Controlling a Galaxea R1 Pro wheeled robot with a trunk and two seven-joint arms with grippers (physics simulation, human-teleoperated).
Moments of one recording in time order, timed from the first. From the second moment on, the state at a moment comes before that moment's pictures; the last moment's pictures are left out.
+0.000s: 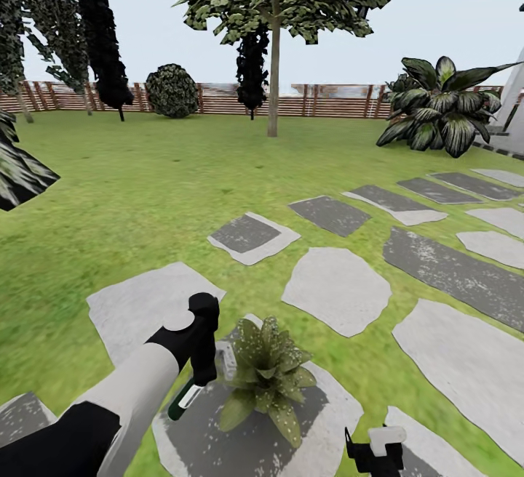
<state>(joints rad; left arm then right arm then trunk) -0.90 -0.14 -0.26 -0.57 -1.46 0.63 -1.53 -0.38 -0.02 -0.16 -0.17 0.30 -0.58 -0.13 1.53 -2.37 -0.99</state>
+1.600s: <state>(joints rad) -0.73 -0.01 -0.08 -0.55 -1.25 0.55 -1.10 -0.38 -0.02 -0.16 -0.17 0.30 -0.58 -0.13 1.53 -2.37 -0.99</state>
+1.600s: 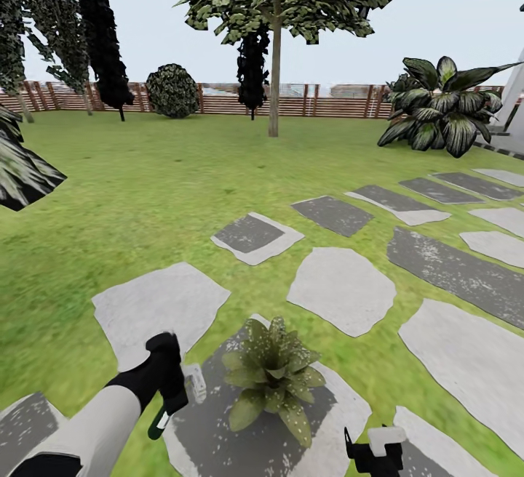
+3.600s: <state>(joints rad) -0.73 -0.08 -0.01 -0.72 -1.46 0.49 -1.17 -0.38 -0.02 -0.16 -0.17 0.30 -0.58 -0.13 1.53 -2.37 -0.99</state>
